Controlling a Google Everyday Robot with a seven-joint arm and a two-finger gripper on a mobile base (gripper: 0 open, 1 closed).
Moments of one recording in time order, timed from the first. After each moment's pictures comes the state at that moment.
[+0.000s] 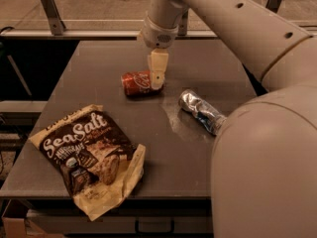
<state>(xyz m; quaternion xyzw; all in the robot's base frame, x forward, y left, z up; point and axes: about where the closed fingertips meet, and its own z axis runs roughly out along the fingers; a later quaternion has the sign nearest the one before) 0.675 0.028 0.875 -0.79 0.59 0.03 0.18</state>
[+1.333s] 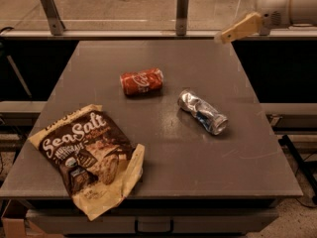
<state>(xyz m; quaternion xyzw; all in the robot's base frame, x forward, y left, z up) 0.695 -0.187 1.018 -0.48 0.66 0.11 0.57</state>
